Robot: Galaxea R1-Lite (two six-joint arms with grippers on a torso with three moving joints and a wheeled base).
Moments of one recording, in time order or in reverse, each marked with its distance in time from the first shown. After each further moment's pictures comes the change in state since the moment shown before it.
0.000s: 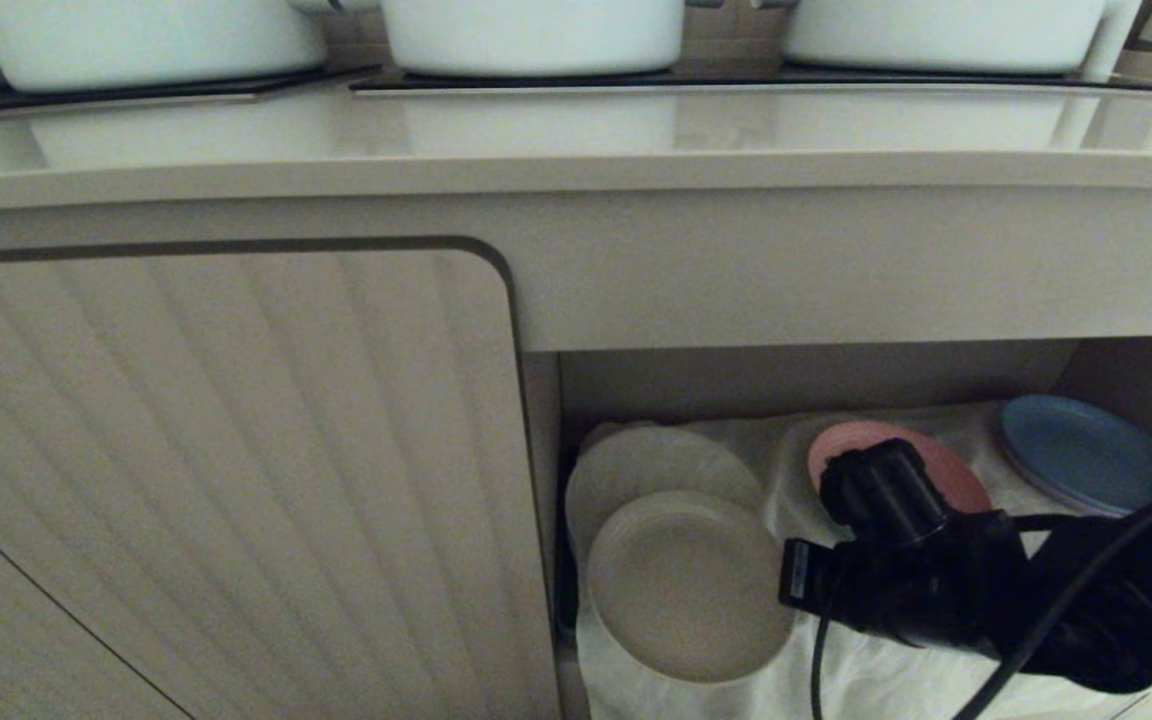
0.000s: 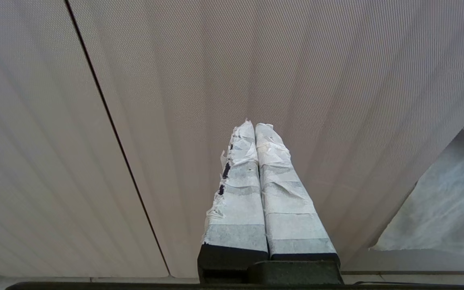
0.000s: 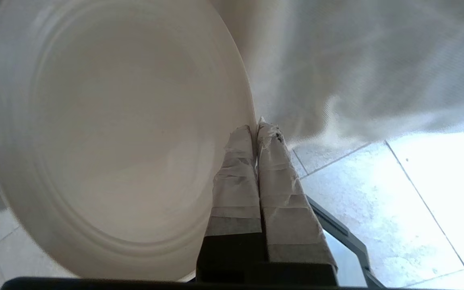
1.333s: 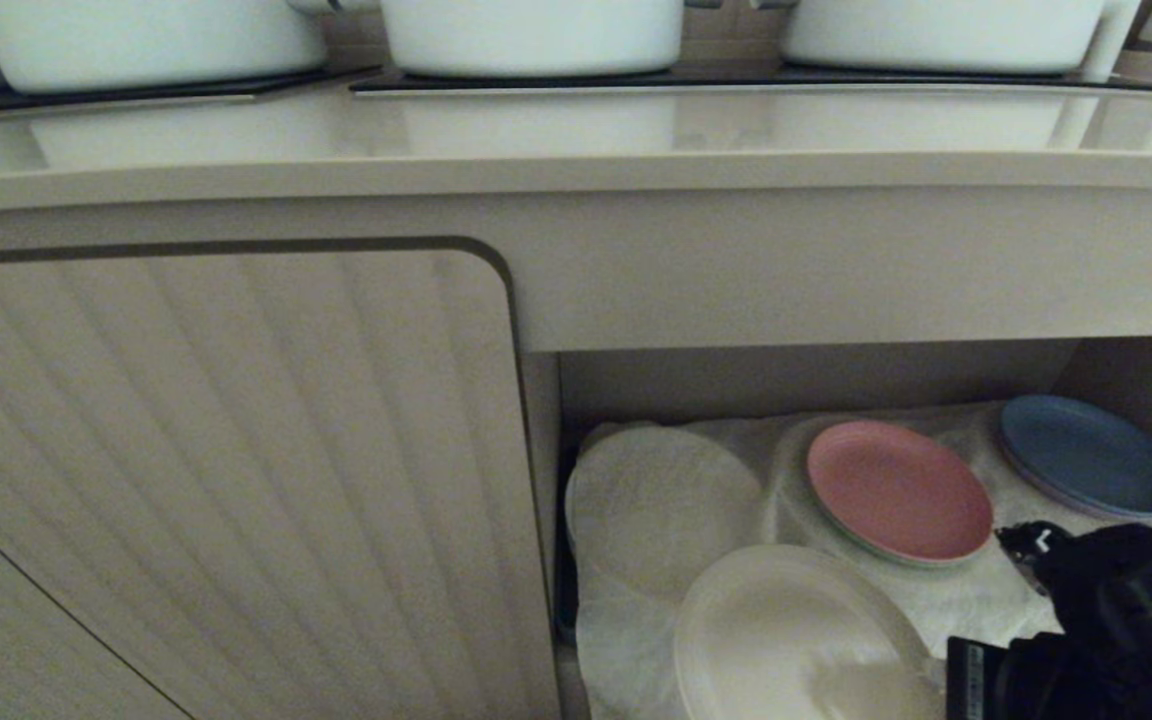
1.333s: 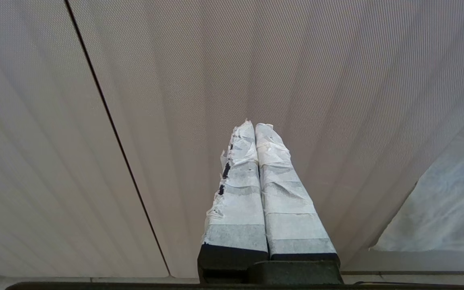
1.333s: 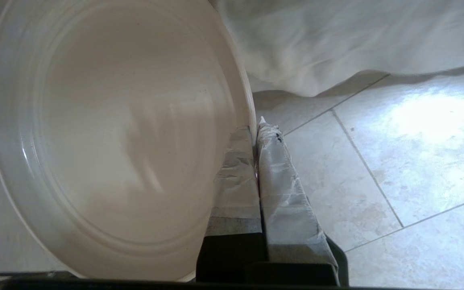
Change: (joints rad) left arm 0.000 0.000 0.000 0.000 0.000 0.000; right arm -0.016 -0.422 0.324 0.094 -0.043 -0.050
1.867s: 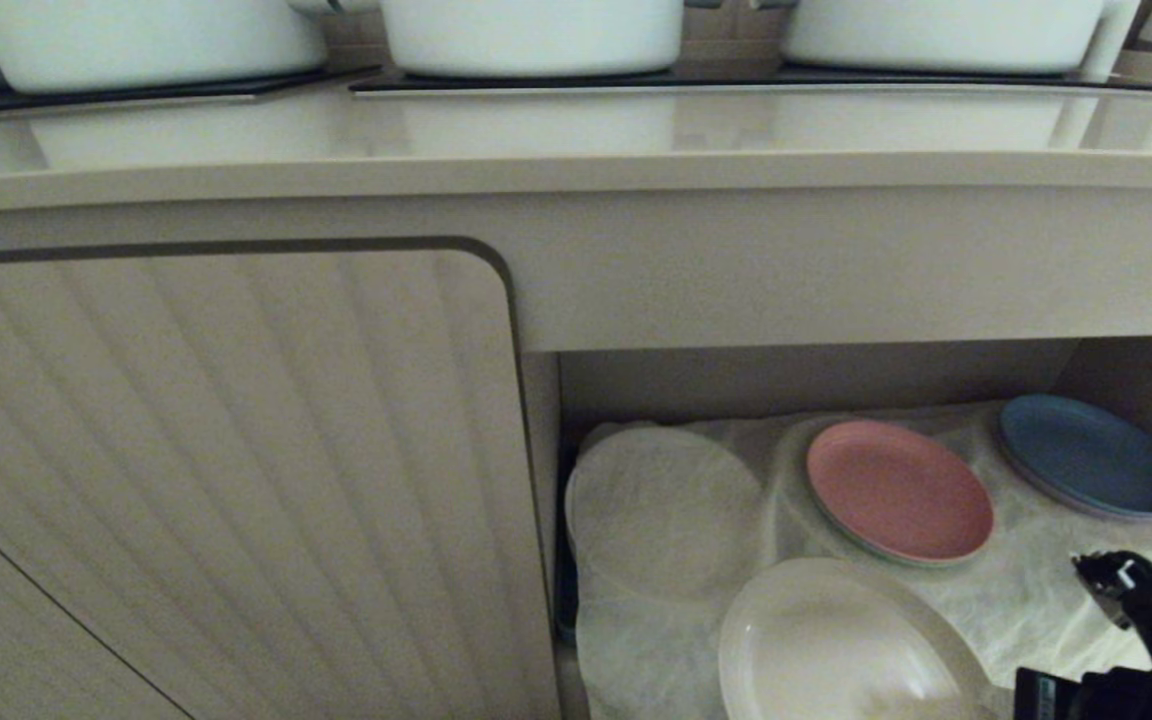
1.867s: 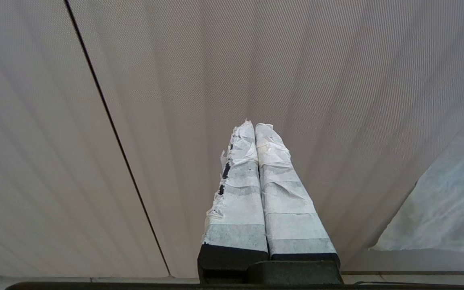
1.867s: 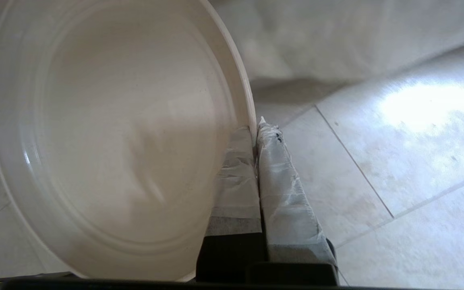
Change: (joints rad) left arm 0.000 0.000 0.000 0.000 0.000 0.000; right arm -0.054 -0.138 0.090 0.049 -0.011 -0.001
